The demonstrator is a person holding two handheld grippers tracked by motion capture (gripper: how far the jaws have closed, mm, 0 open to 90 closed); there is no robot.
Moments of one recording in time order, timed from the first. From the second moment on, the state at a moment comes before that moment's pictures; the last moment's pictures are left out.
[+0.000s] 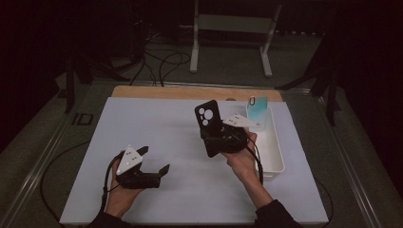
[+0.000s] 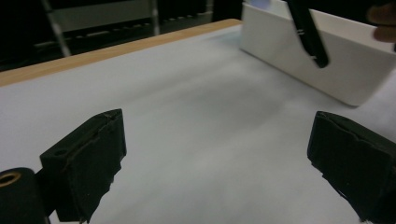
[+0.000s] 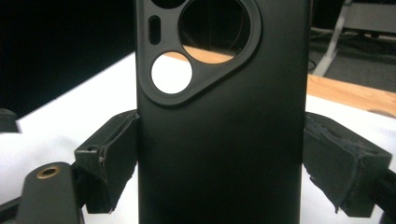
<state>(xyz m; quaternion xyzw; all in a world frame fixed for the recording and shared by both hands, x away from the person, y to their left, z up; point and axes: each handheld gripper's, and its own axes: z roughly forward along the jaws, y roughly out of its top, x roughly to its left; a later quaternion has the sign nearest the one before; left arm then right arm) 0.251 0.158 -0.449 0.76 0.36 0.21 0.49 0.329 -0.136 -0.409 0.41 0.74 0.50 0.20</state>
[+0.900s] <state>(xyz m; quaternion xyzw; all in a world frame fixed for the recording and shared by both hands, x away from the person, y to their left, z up) 0.277 0.079 -0.446 0.76 0.33 0.14 0.54 0.314 -0.113 -0.406 0.38 0.71 0.57 0.17</state>
